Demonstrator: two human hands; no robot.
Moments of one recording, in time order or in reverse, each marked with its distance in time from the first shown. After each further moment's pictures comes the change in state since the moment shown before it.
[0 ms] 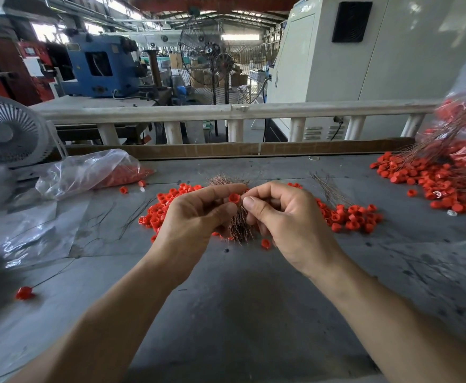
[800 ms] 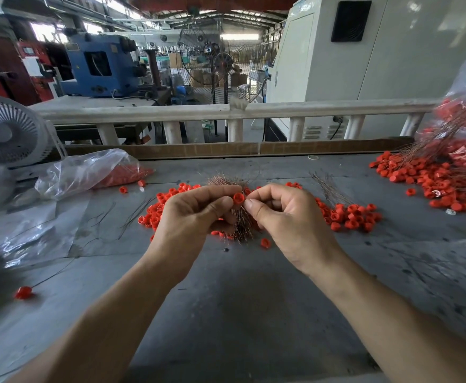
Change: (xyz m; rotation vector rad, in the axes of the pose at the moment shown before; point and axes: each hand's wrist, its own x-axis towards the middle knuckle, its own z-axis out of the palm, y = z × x) left_hand 0.001 -0.001 -0.001 -0.071 0.052 -0.020; right_hand -0.002 -0.003 0.000 -0.064 0.040 0.030
